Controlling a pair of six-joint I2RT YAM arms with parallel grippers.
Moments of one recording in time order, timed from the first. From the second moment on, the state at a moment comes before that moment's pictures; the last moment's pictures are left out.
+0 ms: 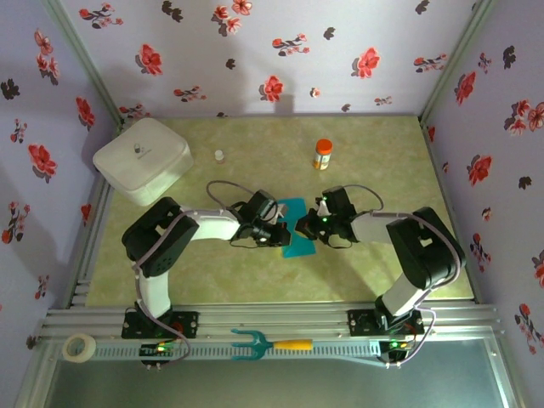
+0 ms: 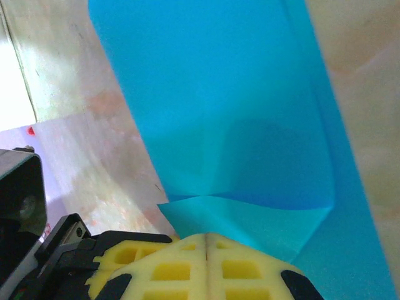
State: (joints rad) left arm -0.84 1.88 0.95 -0.03 0.46 -0.72; right arm 0.48 1.64 0.63 0.09 -0.59 0.98
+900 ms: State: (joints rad) left arm -0.84 1.88 0.95 -0.03 0.45 -0.69; right arm 0.36 1.61 0.70 -0.01 -0.59 0.89
